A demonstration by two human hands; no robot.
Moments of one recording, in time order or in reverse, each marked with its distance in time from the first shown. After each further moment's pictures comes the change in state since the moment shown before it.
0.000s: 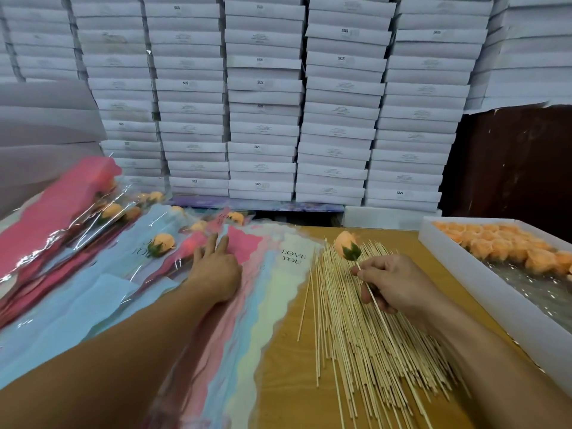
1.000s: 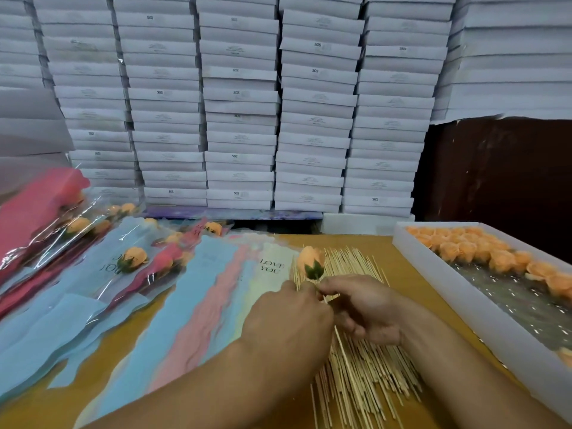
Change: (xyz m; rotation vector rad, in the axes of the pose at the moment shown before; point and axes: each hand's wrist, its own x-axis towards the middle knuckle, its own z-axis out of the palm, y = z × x) left_hand -0.150 0.146 -0.106 0.163 0.100 0.490; right_hand -0.014 -0.012 0.004 0.304 -0.396 0.217
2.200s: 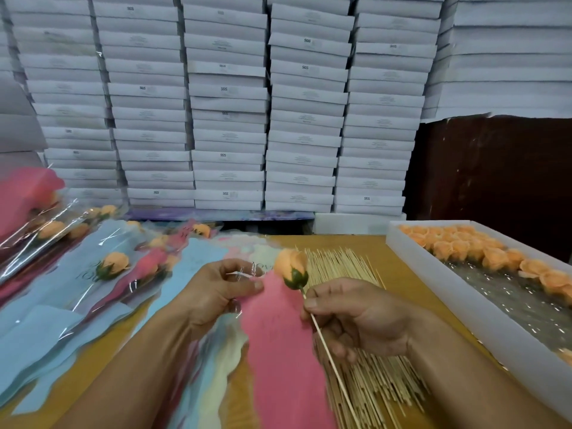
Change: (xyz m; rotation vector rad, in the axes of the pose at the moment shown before) left_hand 0.044 -0.113 0.091 -1.837 0.097 -0.400; right_hand -0.011 -0.007 0.006 -0.005 -0.313 -0.083
